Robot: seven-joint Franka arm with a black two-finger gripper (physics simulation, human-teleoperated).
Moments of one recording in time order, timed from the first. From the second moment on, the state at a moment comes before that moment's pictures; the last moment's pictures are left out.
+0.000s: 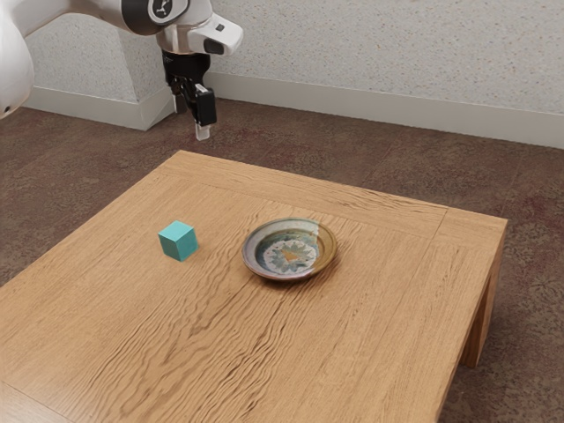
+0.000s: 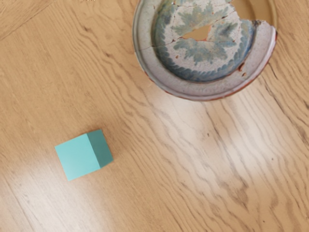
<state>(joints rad) 0.02 0.26 -0.15 -1.24 0.24 1.51 0.42</state>
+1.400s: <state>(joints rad) 0.28 0.75 -0.05 -1.36 0.02 2.03 0.45</state>
